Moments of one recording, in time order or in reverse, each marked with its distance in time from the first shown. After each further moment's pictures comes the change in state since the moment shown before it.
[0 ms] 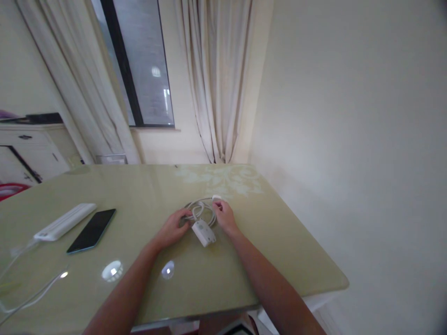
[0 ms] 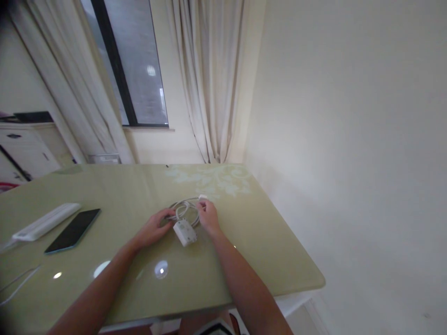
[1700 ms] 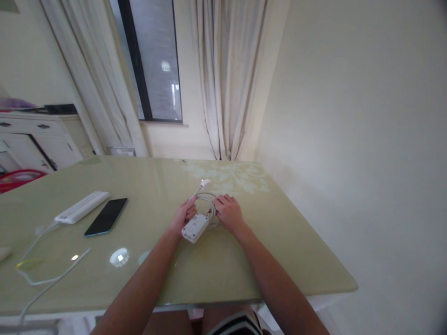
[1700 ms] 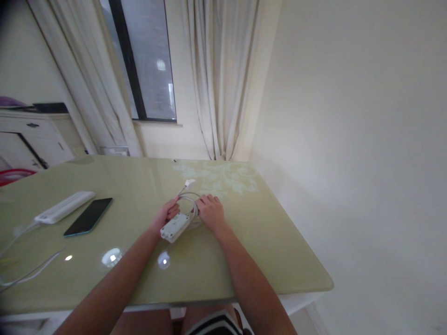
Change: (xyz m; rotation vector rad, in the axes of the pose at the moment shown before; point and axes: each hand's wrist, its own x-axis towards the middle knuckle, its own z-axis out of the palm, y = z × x) left_hand 0.018 0.018 0.016 -1.394 0.216 -0.568; right_hand -0.025 -0.044 -0.024 -0.850 -0.129 -0.661
